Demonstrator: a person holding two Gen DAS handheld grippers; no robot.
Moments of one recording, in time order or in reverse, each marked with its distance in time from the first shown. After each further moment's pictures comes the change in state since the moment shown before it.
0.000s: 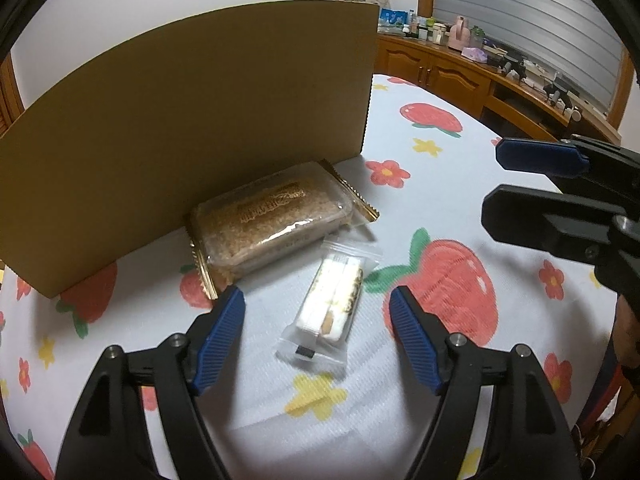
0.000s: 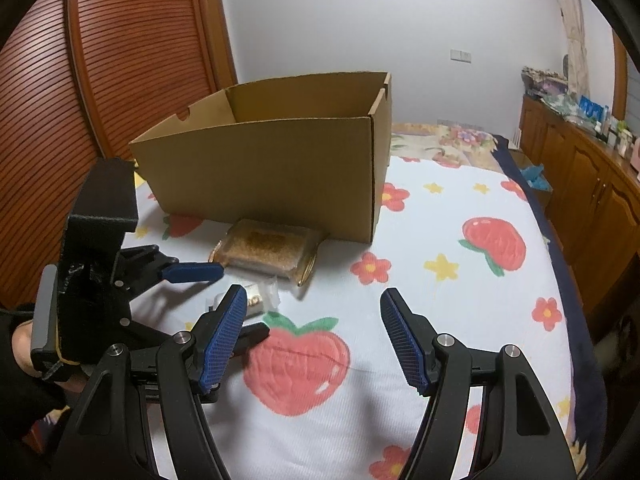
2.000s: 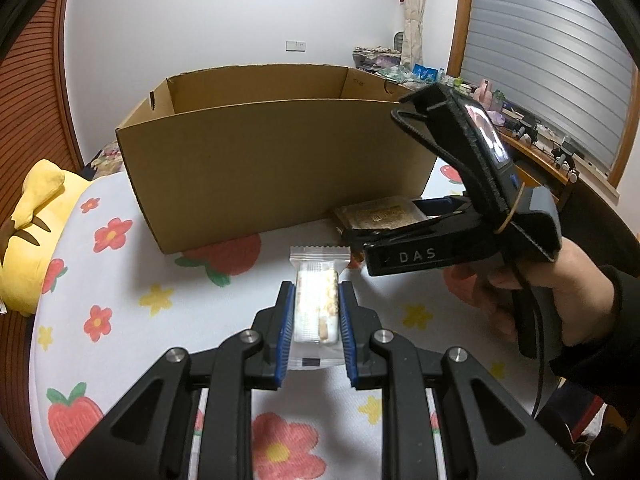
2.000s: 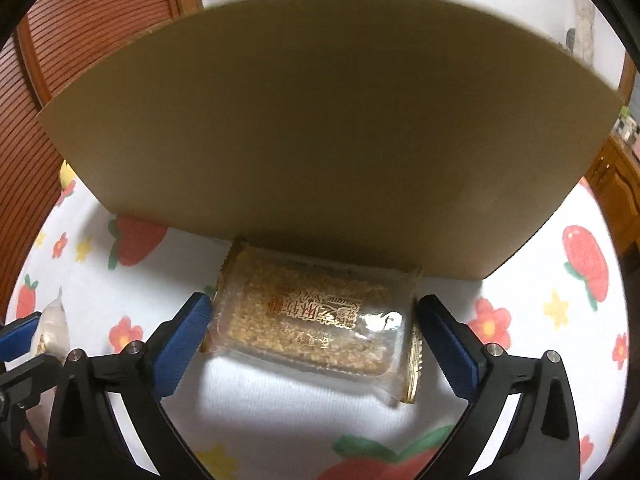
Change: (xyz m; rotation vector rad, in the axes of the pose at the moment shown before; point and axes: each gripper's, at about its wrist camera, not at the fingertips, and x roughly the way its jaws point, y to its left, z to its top) left arm -0.083 0.084 -0.042 -0.147 -0.169 0.004; right arm 0.131 0.047 0.038 0.044 0.220 -0.095
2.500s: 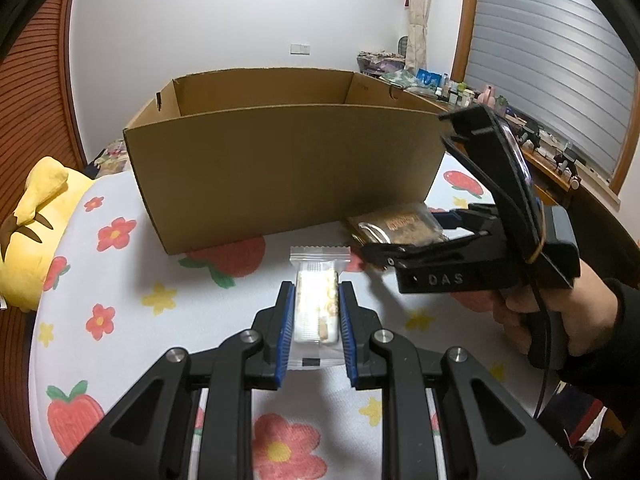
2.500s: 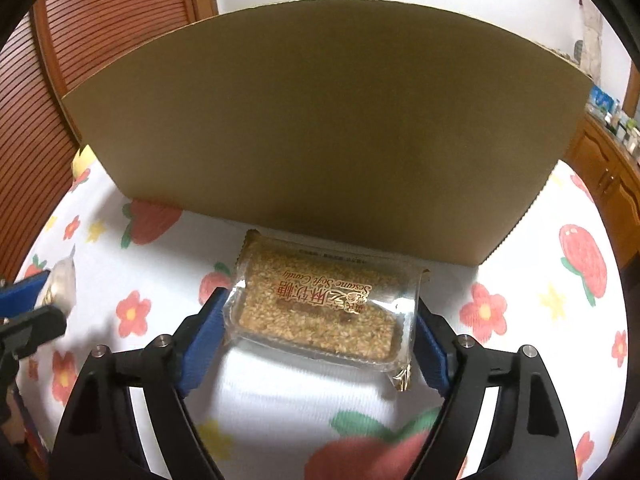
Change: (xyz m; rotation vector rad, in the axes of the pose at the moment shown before) left arm -0.004 0.002 -0.001 -0.016 -0.016 0.007; right arm -0.016 0.000 -0.016 -0.049 -0.040 0.023
